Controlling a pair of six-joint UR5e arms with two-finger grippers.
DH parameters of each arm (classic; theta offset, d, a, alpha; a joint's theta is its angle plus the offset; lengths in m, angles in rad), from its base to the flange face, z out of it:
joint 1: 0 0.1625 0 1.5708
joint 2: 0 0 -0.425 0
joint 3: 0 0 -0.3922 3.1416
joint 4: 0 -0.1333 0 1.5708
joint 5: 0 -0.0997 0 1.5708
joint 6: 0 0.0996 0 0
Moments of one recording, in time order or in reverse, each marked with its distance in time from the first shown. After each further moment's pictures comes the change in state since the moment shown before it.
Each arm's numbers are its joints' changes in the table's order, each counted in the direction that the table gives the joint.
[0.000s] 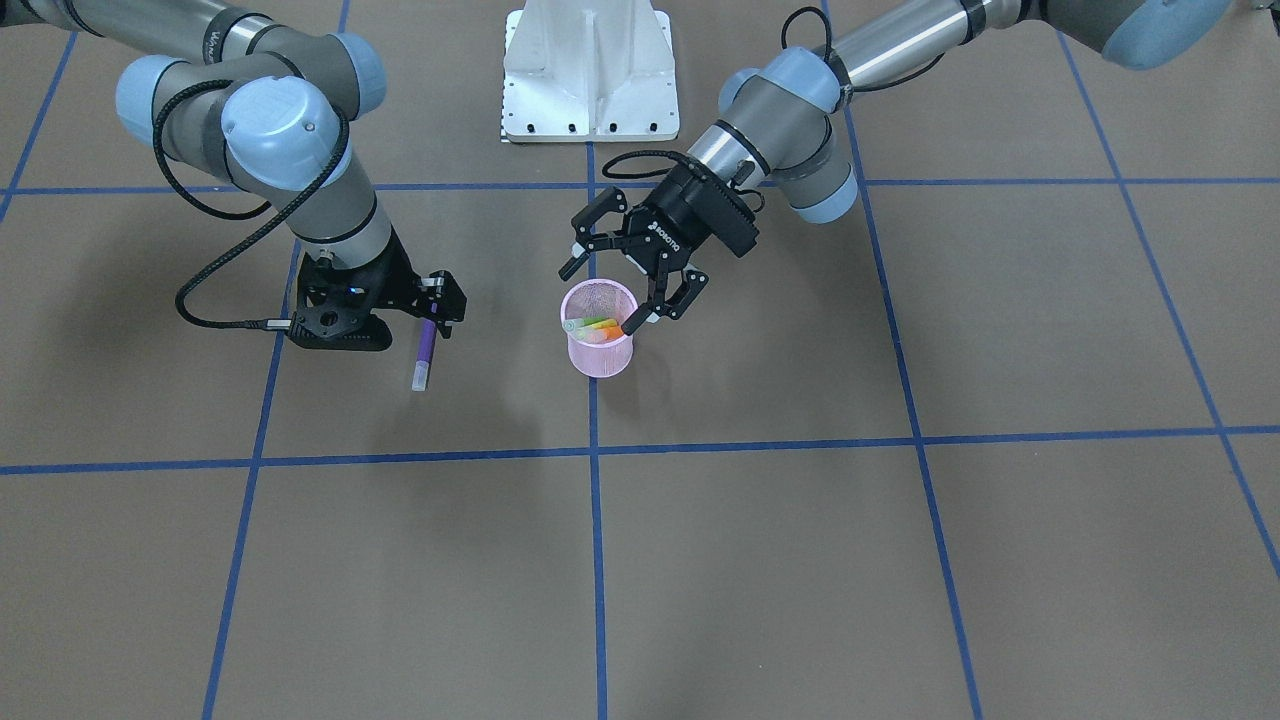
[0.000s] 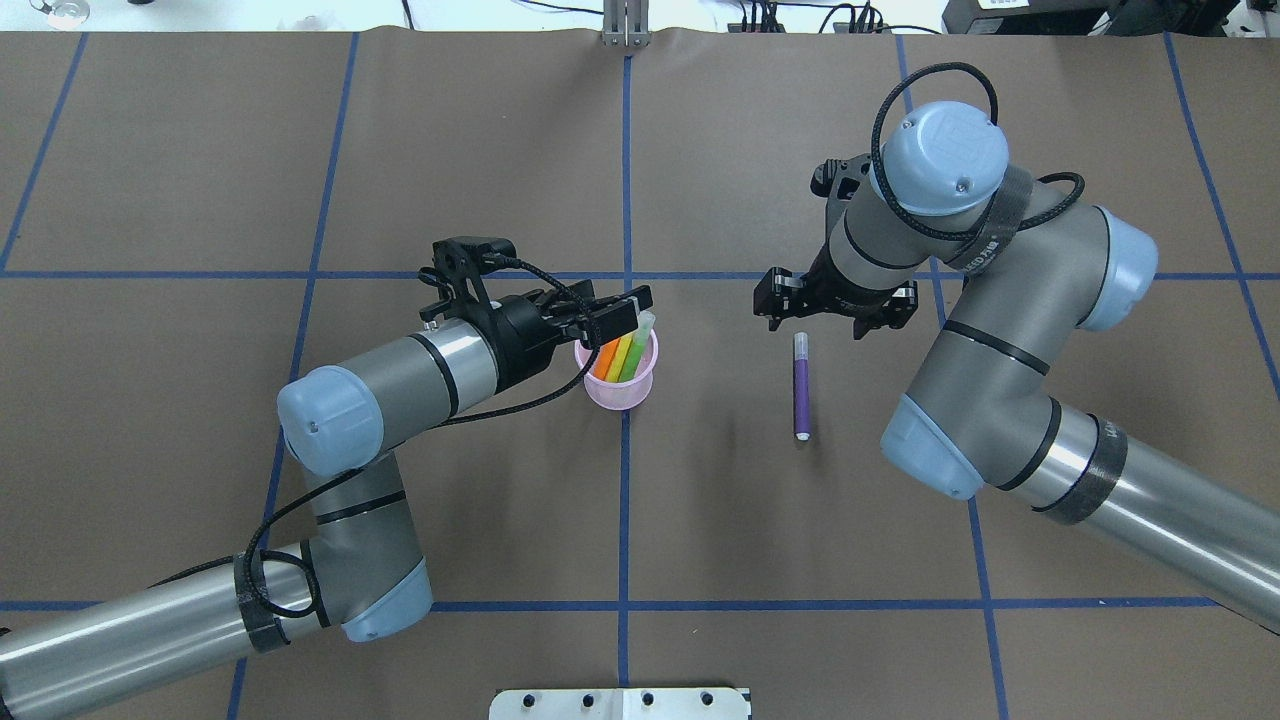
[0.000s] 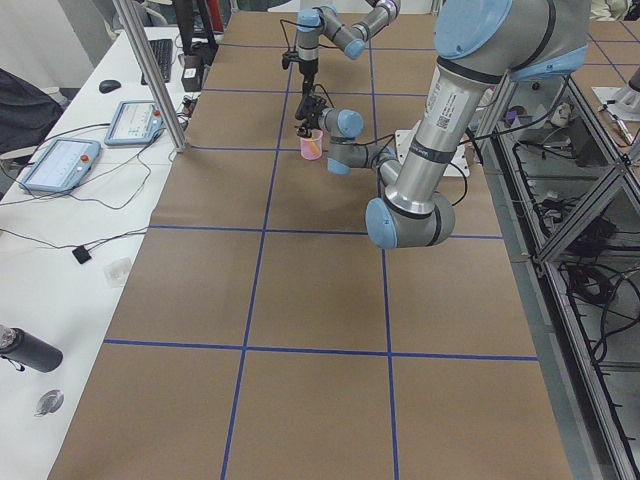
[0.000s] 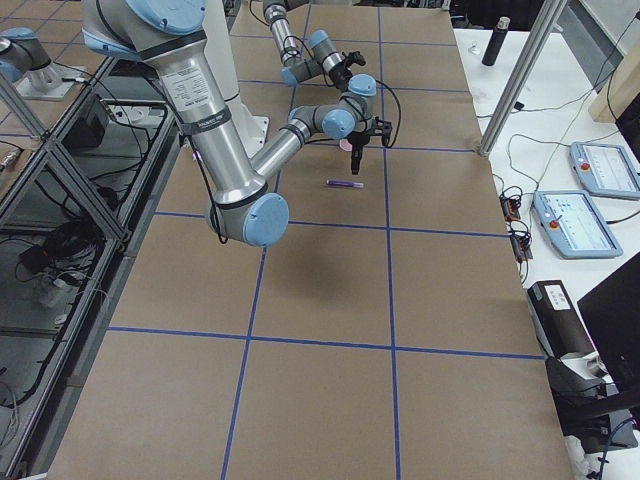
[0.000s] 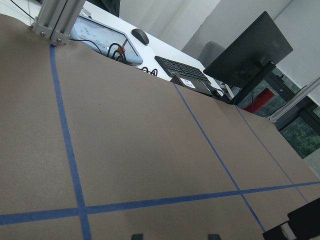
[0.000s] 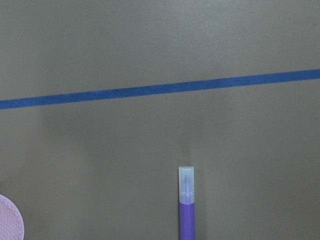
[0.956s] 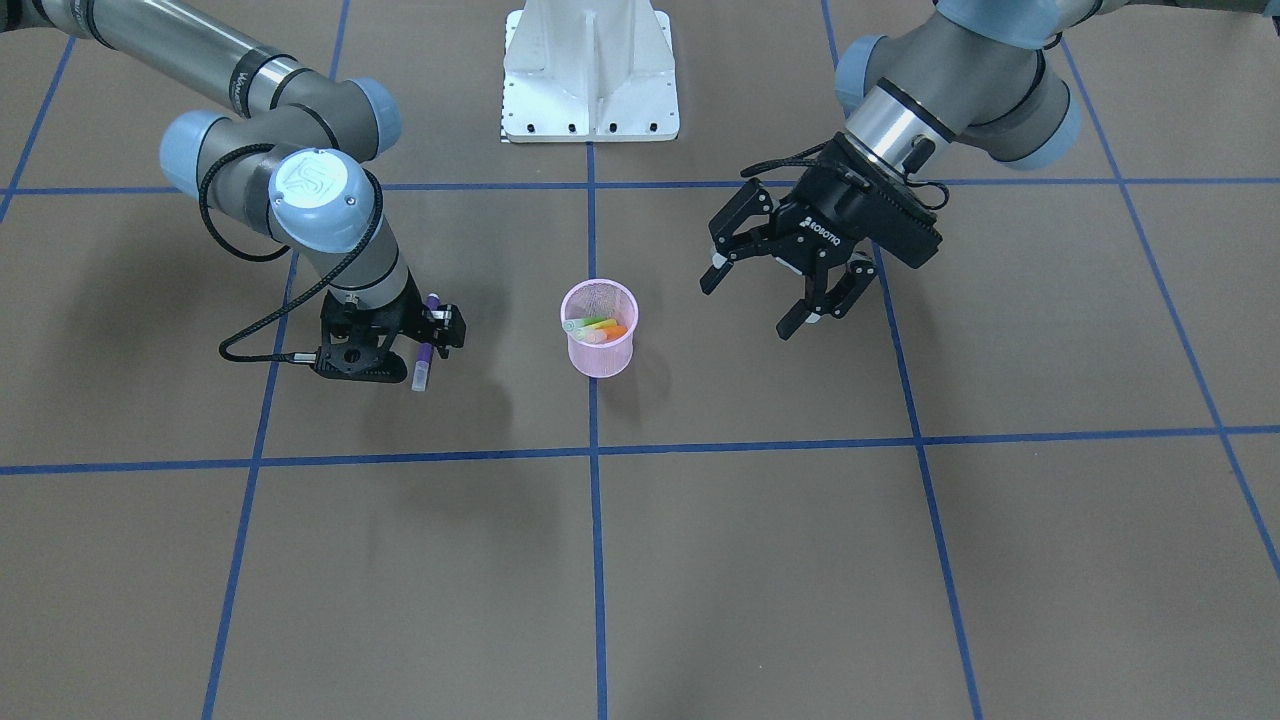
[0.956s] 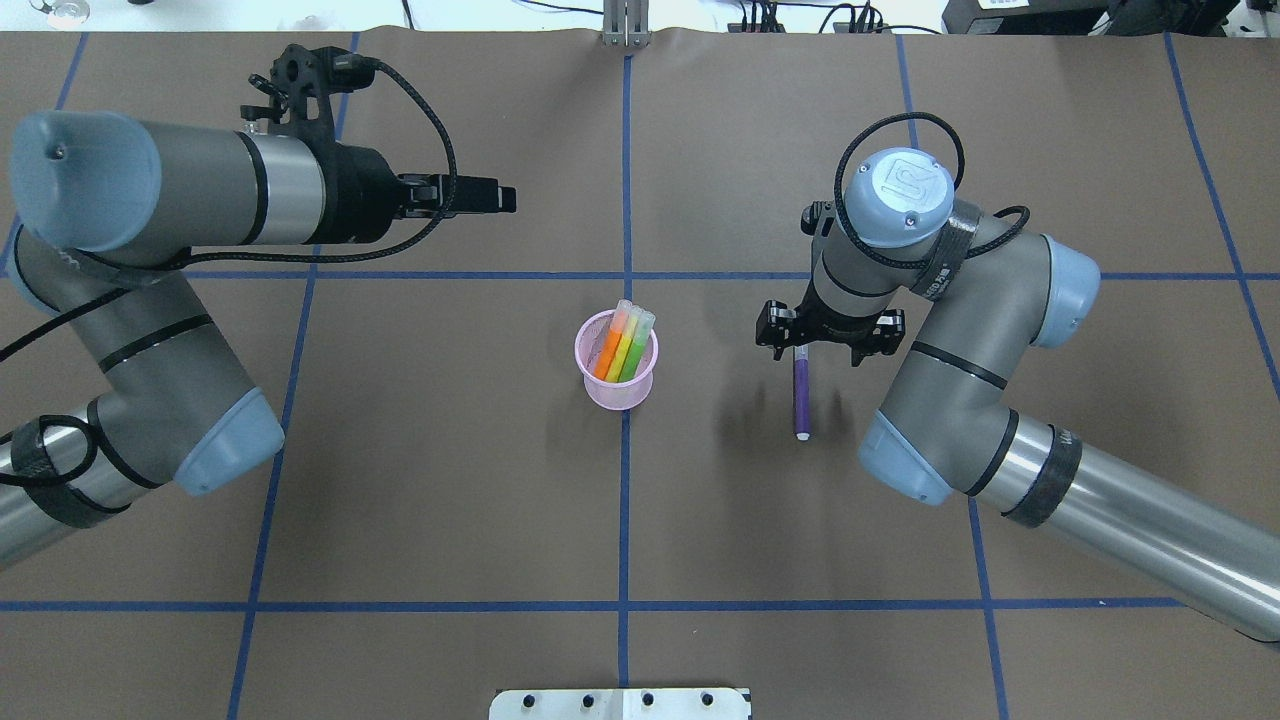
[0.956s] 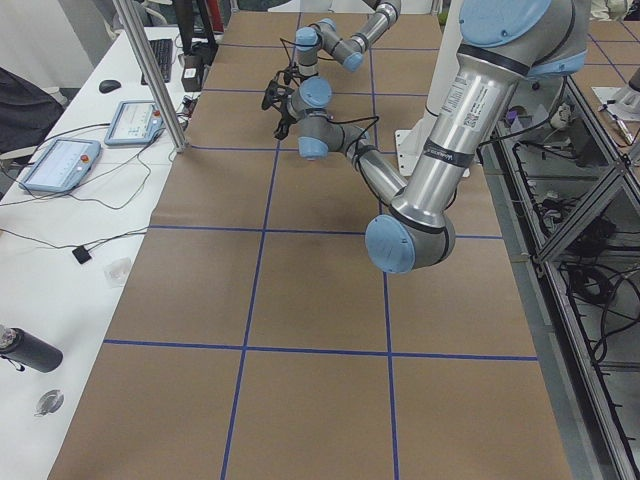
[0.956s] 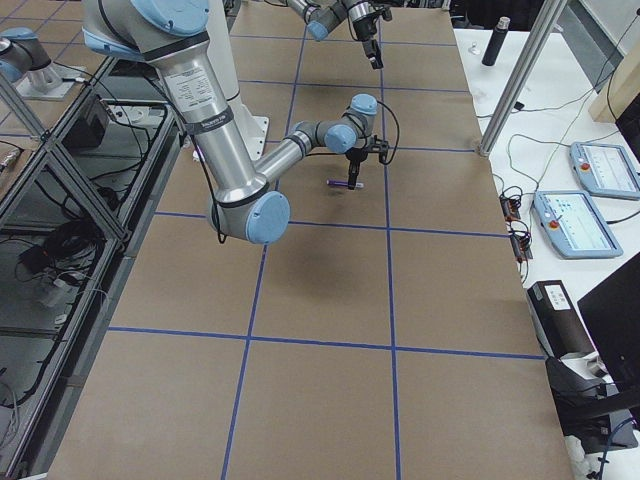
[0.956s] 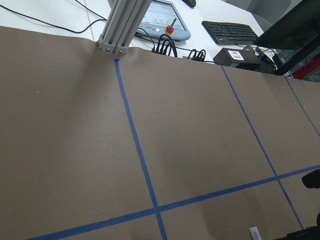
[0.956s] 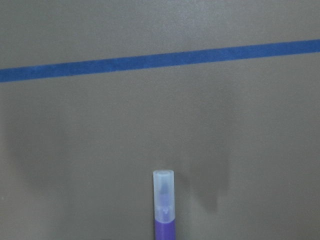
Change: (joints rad) left arm -0.330 0.140 -0.289 -0.474 0.508 0.001; right arm -0.041 0.010 -0.143 -0.063 0.002 0.000
